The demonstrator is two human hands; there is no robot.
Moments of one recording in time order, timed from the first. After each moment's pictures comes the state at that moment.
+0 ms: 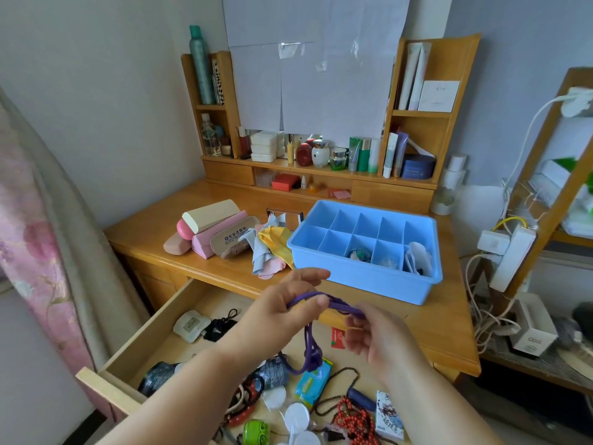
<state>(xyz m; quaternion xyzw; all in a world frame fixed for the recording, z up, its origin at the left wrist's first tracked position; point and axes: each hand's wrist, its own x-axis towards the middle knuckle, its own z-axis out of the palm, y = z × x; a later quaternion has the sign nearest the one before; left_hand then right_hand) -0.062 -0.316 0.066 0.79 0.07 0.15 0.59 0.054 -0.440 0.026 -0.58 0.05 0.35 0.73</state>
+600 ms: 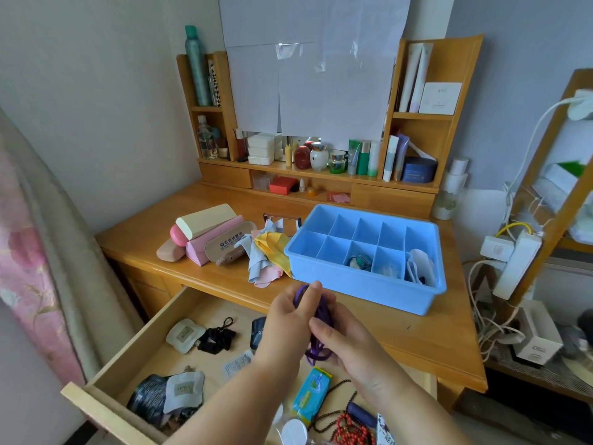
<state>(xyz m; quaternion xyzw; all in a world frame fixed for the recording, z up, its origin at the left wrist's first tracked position) -0.014 -0.332 0.038 0.65 0.27 0.26 0.66 0.044 -0.429 0.023 -0.58 -0.30 0.39 0.65</state>
